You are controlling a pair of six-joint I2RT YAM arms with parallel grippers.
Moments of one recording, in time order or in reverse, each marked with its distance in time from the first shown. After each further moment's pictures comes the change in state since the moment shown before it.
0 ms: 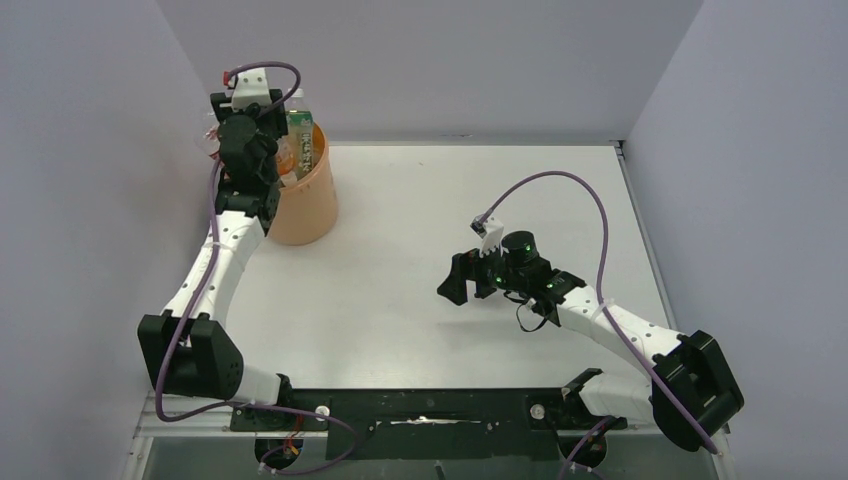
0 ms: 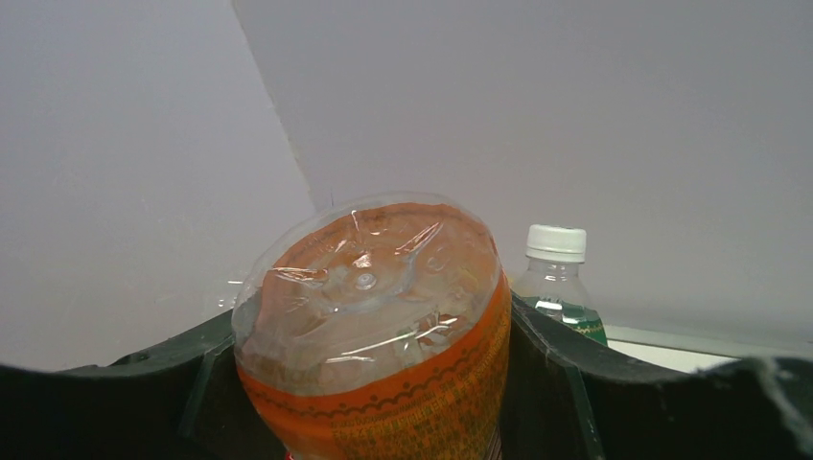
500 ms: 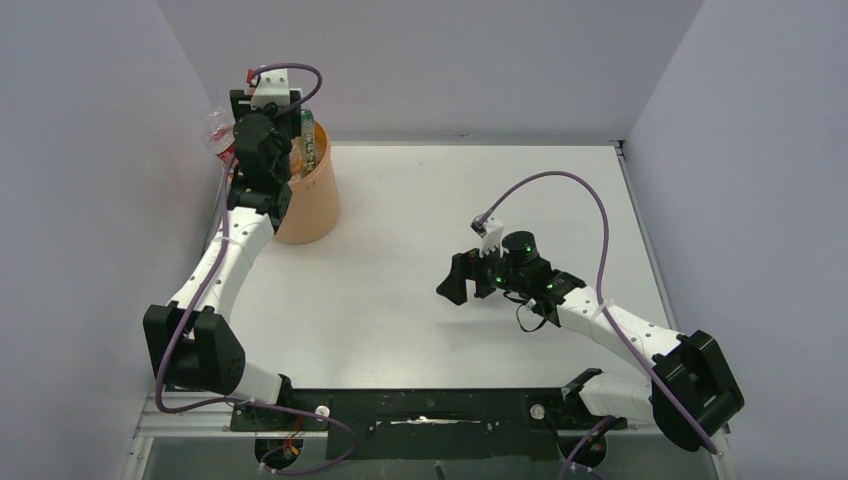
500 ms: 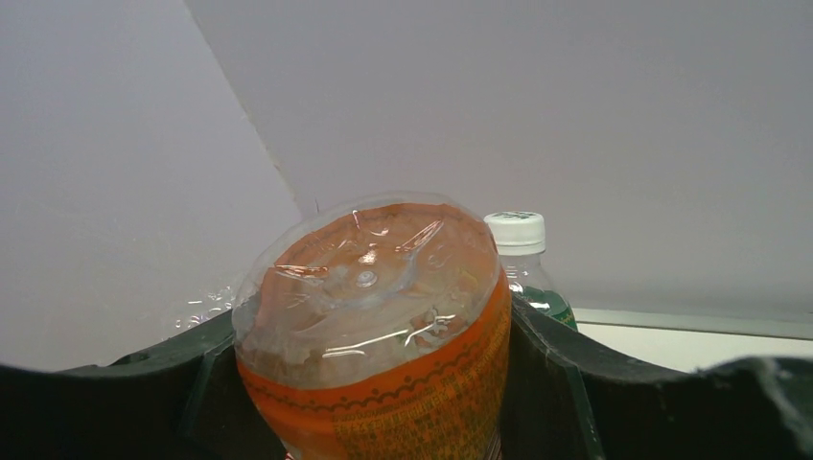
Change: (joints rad) left arm -0.061 0.037 0.017 0.005 -0.014 0.076; right arm 0.000 0.000 -0.006 0.021 -0.007 0.001
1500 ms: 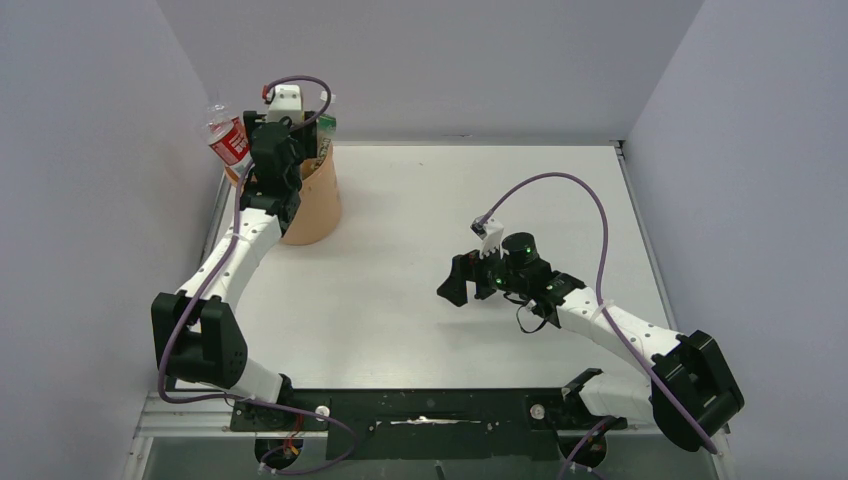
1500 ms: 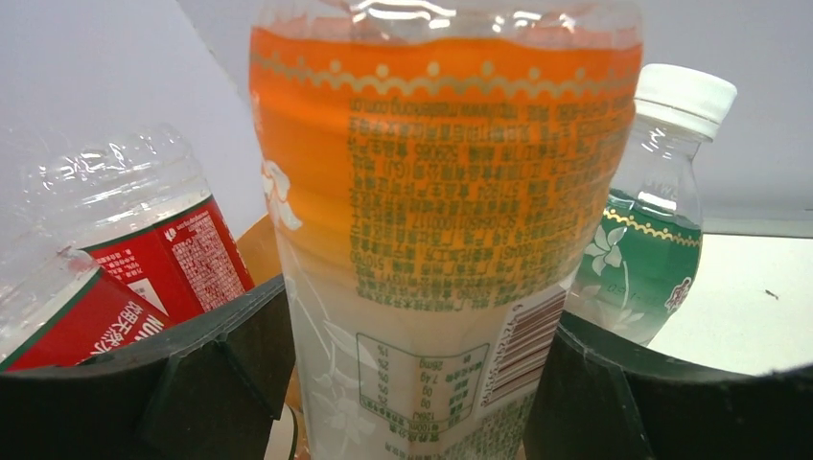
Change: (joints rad) left arm -0.016 0.033 -0.061 -0.097 -0.023 -0.079; right arm 0.000 -0.001 -0.012 0.006 0.000 0.000
